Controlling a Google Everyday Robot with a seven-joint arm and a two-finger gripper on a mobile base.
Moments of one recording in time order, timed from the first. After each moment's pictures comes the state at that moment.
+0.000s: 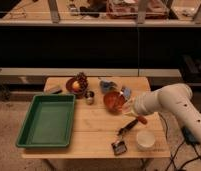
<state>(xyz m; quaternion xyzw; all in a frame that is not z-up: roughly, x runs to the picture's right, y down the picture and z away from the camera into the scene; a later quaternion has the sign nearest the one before) 0.140 0.097 0.698 0.24 -0.20 -0.93 0.20</state>
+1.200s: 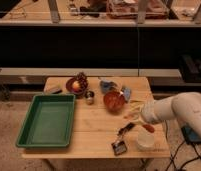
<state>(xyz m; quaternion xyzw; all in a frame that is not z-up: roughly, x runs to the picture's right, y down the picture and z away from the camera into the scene) 0.164 0.132 0.665 0.26 -0.21 -0.92 0.21</state>
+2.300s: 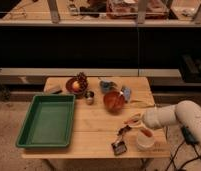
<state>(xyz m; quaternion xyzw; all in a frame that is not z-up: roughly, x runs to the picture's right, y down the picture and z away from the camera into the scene) 0.169 0.163 0.703 0.35 -0.23 -0.89 0.20</state>
